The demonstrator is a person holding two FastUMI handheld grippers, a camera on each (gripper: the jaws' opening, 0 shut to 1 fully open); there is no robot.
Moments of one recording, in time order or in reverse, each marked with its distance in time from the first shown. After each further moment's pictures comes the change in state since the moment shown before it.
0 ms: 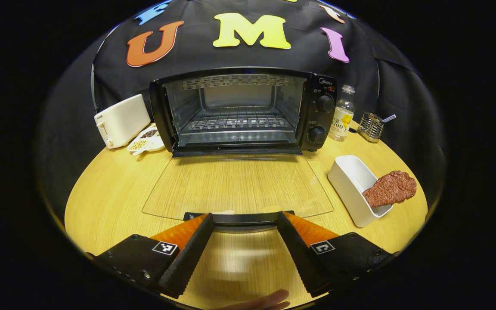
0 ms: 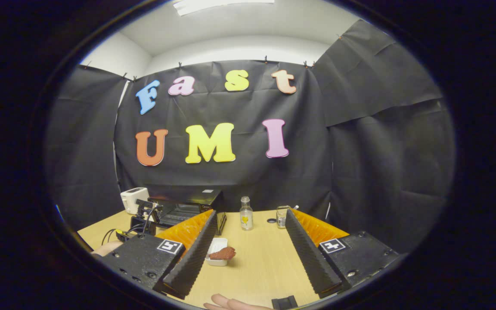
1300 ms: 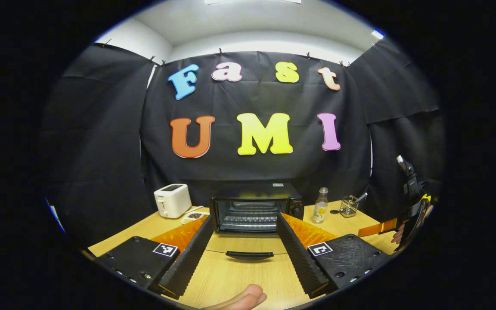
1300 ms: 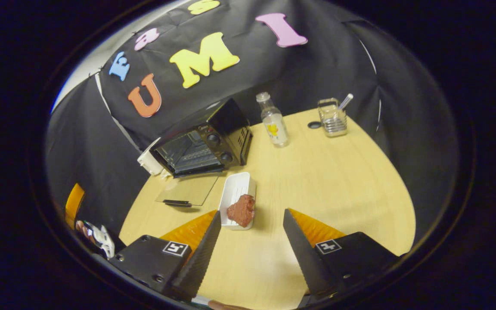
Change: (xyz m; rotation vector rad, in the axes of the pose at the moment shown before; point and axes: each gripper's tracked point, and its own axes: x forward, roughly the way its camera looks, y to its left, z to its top) left arm -0.276 0.001 0.124 -0.021 -0.652 0.157; right arm 0.151 0.027 -0.196 0.342 0.770 0.302
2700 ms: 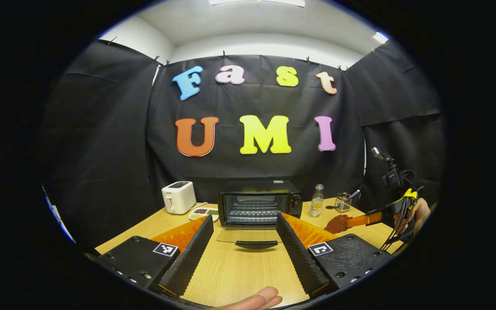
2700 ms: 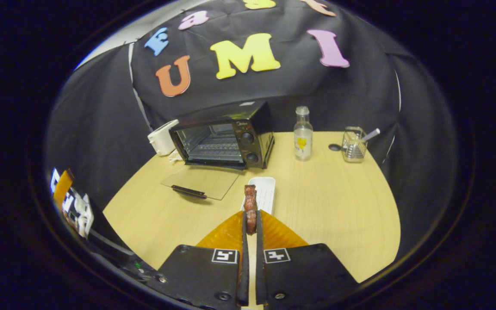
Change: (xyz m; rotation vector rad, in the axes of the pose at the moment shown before) left arm -0.059 0.025 -0.010 -0.017 0.022 -0.073; right arm -0.024 0.073 -0.005 -0.402 -0.121 -0.105
